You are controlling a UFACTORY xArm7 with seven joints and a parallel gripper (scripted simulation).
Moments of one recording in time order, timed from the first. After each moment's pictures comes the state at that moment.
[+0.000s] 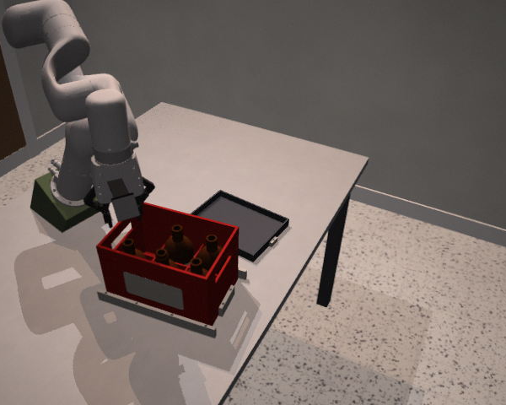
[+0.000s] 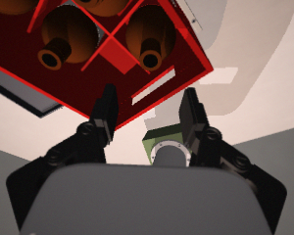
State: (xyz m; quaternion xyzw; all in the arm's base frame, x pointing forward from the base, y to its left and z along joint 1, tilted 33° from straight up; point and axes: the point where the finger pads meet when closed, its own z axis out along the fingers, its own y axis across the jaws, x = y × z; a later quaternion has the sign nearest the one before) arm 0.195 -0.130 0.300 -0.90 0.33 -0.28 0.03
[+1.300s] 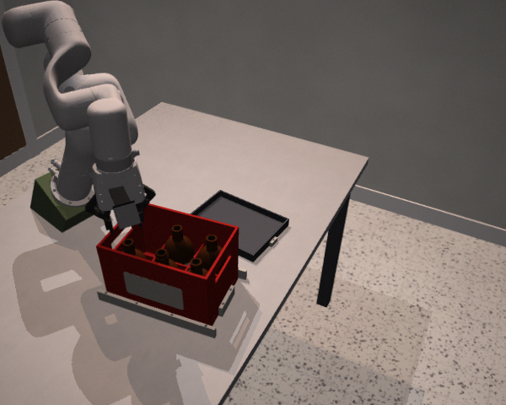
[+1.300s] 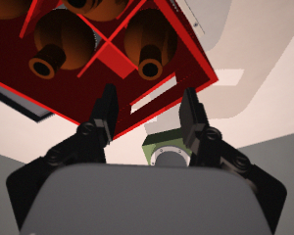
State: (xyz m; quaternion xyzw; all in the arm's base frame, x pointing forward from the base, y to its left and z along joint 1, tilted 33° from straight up) arm 0.205 -0.133 0.284 -0.90 0.33 -0.28 0.03
